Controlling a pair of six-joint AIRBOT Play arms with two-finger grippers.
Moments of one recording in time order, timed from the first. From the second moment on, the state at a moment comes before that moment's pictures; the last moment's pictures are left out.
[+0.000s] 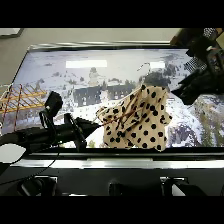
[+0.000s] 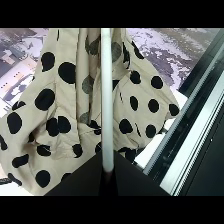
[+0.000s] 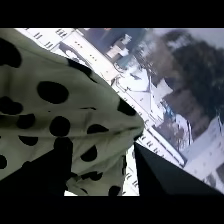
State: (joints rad) left arm -0.68 -0.72 0.81 0.94 -0.67 -1.12; right arm -0.10 -1.06 1.45 -1.10 1.38 0.53
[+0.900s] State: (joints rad) left arm -0.68 -0.72 0.81 0.94 -0.67 -1.12; right arm 0.02 -1.25 1.45 -0.87 1.33 0.31
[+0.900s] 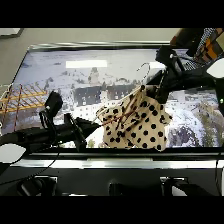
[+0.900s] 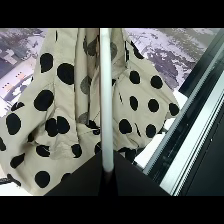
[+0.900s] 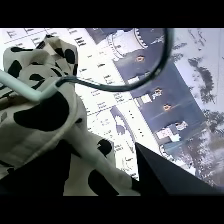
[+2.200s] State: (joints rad) left arm -0.63 -0.75 0.81 1.26 -0.70 -1.71; right arm 0.02 -1.07 1.46 -0.94 1.51 0.37
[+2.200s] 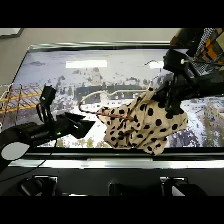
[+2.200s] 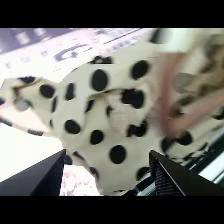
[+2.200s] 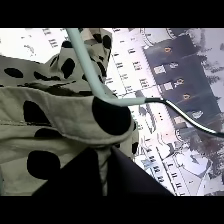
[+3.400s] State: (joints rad) left arm -0.87 -1.20 0.76 1.25 0.00 -1.82; right arm 0.02 -1.05 1.46 -0.96 1.53 0.72
